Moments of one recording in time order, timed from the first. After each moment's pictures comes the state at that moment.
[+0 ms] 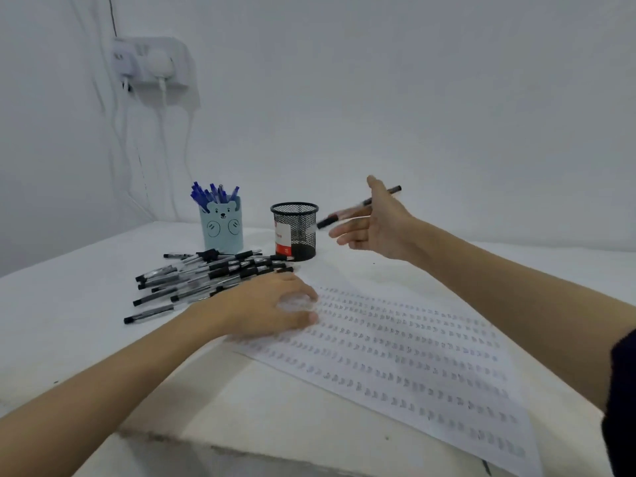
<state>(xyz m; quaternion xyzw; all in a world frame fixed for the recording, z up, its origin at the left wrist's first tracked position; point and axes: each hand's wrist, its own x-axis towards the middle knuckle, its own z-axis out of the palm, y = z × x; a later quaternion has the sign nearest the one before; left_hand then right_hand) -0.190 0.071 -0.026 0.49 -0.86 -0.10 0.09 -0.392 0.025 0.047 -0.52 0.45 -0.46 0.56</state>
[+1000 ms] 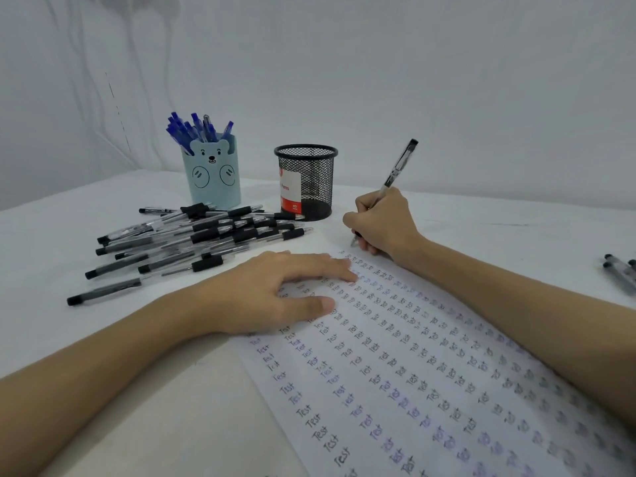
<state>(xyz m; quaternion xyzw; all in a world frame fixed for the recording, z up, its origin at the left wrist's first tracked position) -0.179 0.046 -0.050 0.39 -0.88 -0.23 0.17 -0.361 -0.036 -0.042 -0.66 0.53 -0.47 0.25</state>
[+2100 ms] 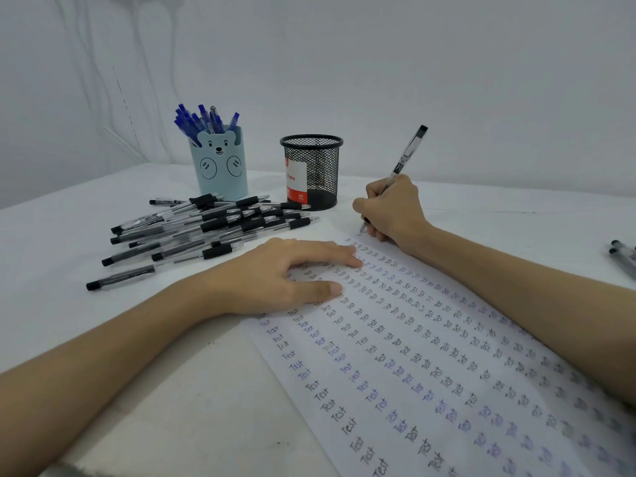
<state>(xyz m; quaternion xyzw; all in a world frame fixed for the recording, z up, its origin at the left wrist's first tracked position) -0.182 0.048 -0.050 0.40 -0.86 -0.25 0.18 -0.362 -0.037 -0.042 -0.64 0.55 -0.48 0.23</state>
